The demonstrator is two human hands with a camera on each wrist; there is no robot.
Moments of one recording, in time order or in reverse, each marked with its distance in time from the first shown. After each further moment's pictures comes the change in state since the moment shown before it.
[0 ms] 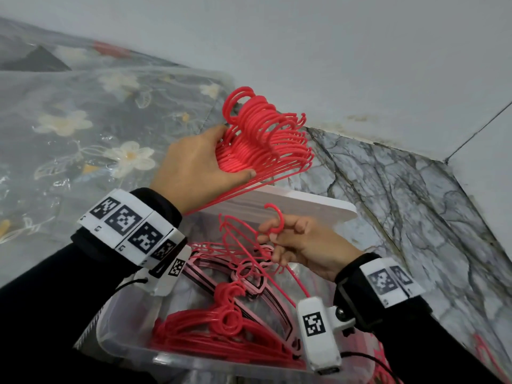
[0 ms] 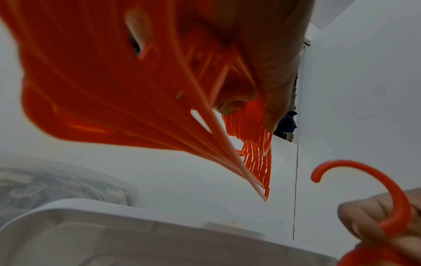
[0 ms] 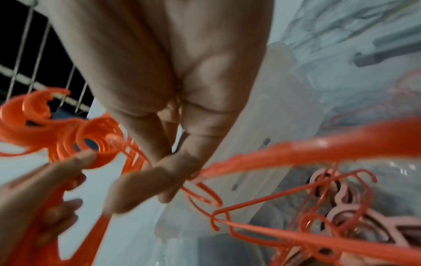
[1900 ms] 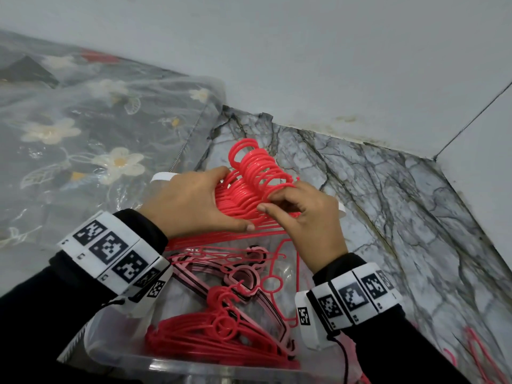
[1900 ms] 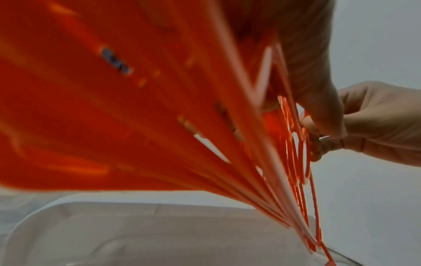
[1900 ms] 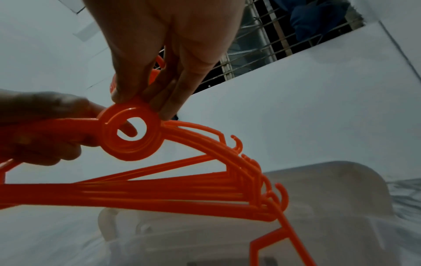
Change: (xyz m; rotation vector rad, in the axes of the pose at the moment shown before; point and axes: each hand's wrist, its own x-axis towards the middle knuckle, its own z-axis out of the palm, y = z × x) left_hand -0.019 0.003 0.011 0.155 -0.387 0.031; right_hand -0.007 -0.019 0.003 -0.823 0.615 -0.906
